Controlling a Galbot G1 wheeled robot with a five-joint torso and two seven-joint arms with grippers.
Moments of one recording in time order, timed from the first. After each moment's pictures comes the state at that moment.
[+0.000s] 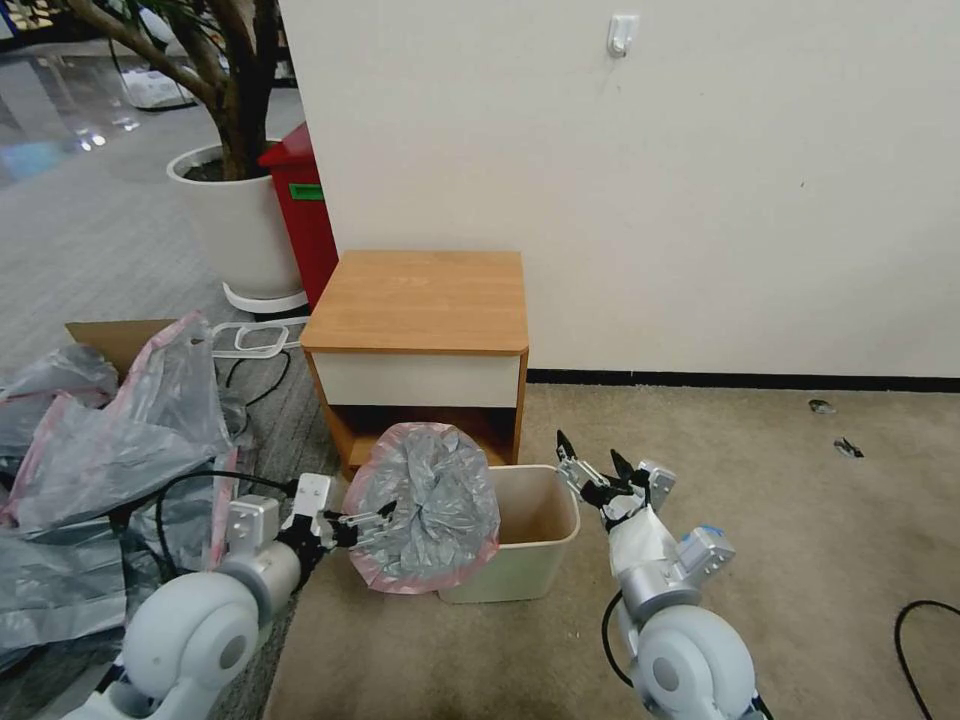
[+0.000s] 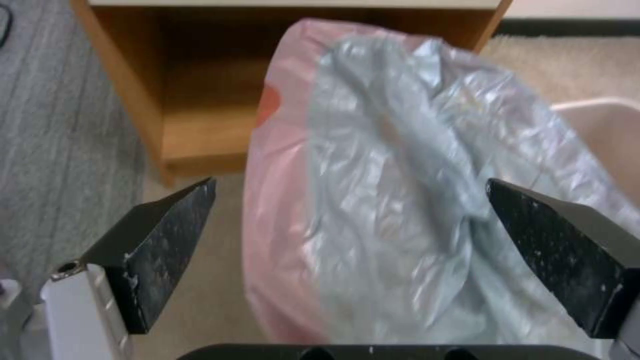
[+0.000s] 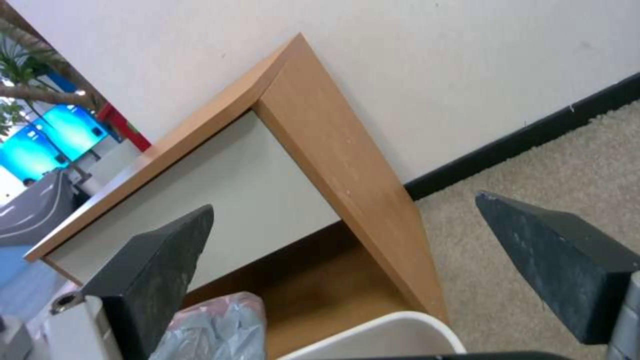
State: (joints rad) left arm 1.45 -1.02 -0.49 -2.20 -0.74 0.71 -0.15; right arm -1.49 1.36 0.27 2.10 0.65 -0.07 0.25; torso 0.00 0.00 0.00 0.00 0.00
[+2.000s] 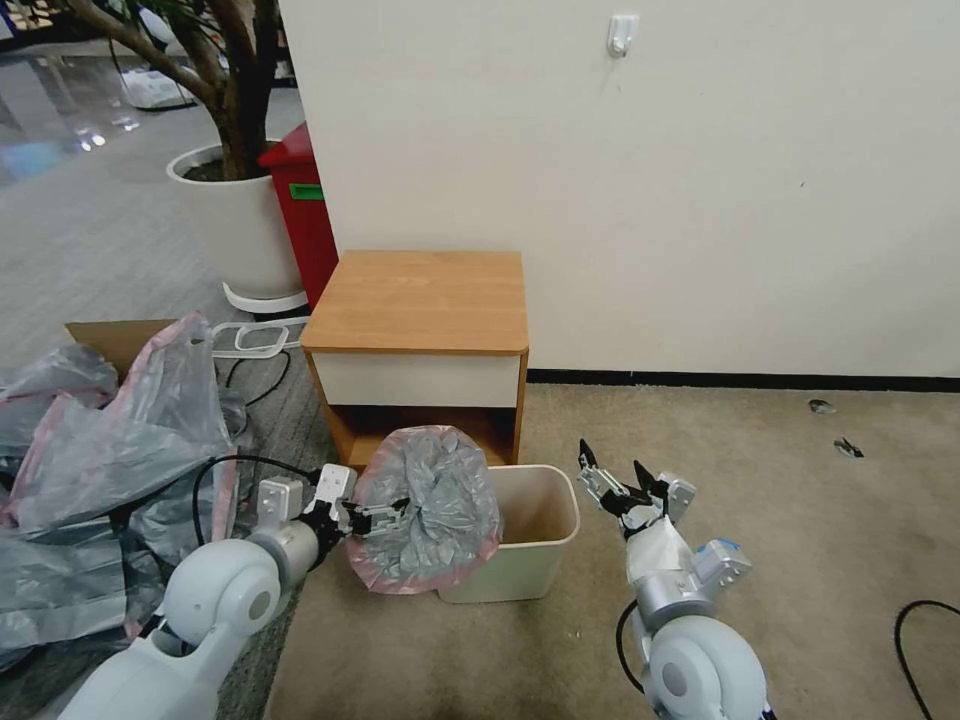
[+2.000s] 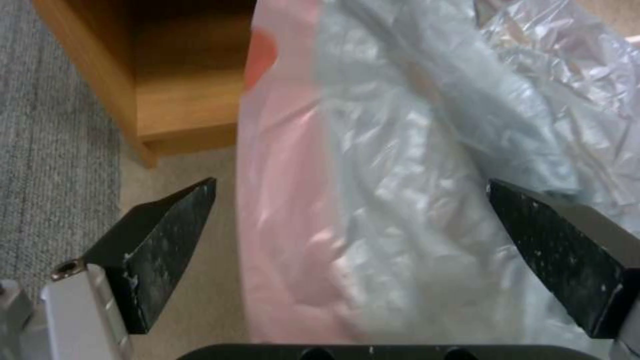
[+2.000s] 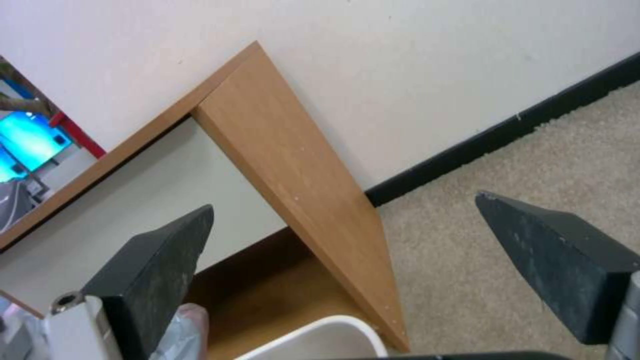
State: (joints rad) left arm 1.35 -0.98 -0.42 -2.05 -0.70 0.74 -0.06; right arm -1.51 1.39 0.33 2.06 0.62 -0.05 0.24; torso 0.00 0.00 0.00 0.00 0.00
